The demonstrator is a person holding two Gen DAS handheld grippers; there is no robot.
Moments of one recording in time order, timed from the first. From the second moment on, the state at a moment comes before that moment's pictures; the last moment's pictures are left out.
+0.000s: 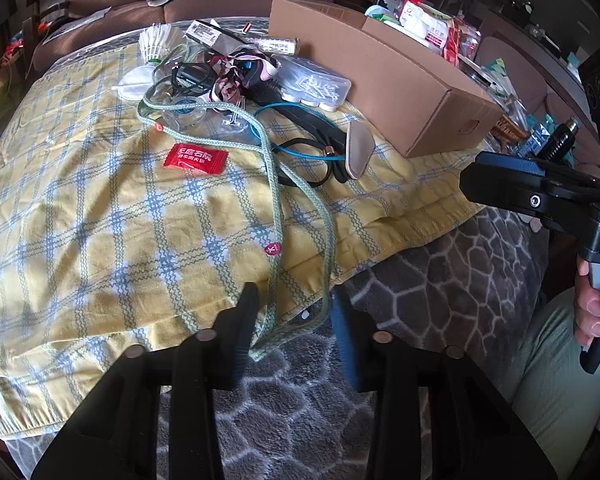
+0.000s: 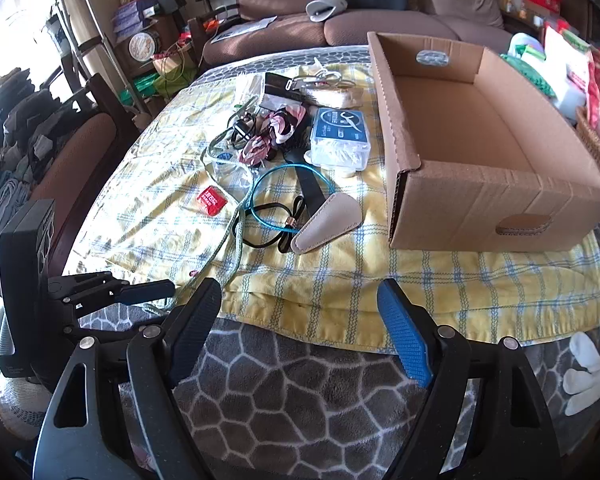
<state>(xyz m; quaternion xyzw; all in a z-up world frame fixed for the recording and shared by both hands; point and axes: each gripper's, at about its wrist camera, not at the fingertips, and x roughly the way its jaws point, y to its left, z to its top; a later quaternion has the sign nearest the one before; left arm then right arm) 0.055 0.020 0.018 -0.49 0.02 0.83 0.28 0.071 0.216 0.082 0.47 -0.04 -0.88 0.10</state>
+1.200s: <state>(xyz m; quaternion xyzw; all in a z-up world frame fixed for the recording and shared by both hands) 0.004 -0.056 0.072 -0.43 -0.05 0.85 0.29 -0.040 0.125 0.042 0.50 0.05 -0.85 0.14</state>
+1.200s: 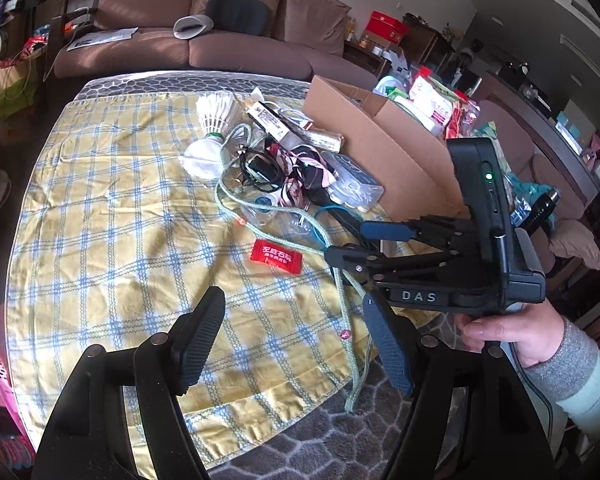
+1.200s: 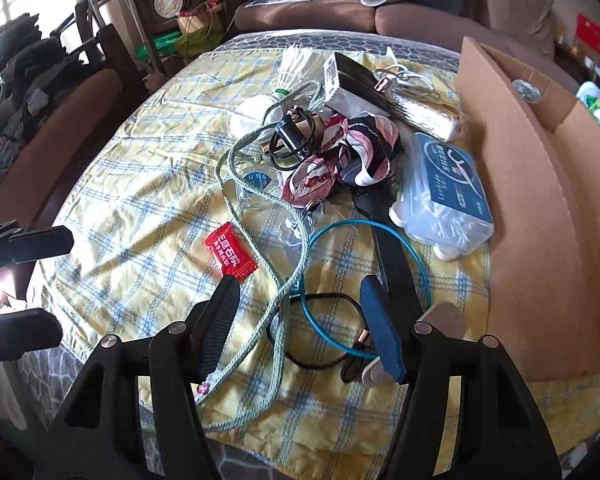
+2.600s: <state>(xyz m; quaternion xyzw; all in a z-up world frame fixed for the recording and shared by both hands) -0.068 0.055 0.255 -0.30 0.07 0.90 0.32 0.010 0.167 0.416 0.25 -0.02 -0.93 0.27</state>
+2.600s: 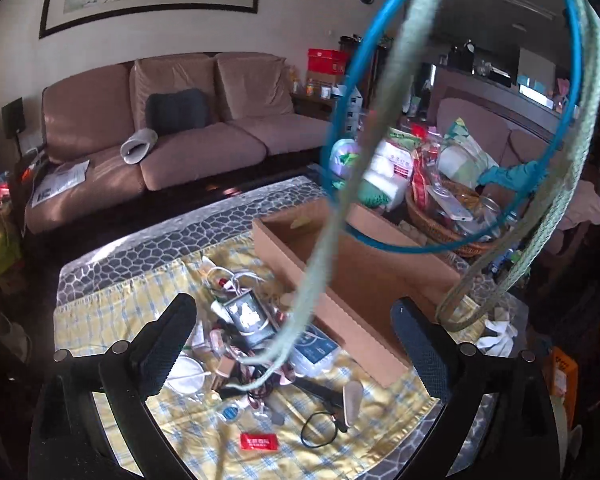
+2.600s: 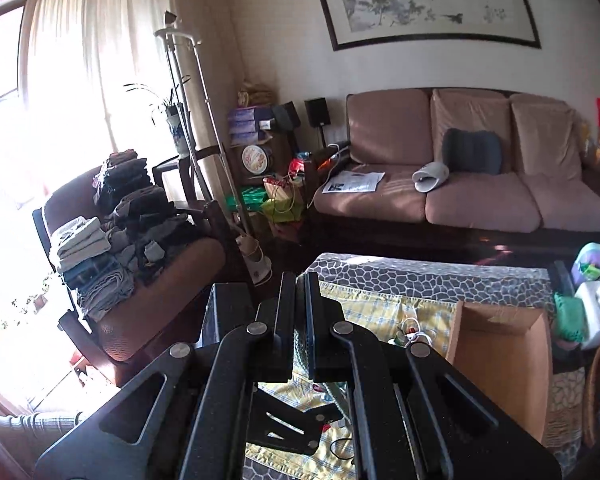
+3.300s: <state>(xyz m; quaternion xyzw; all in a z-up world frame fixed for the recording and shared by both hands) -0.080 0.159 0.402 -0.28 0.04 0.85 0.44 0.013 0.314 0.425 0.23 -0.08 -0.95 0.17</state>
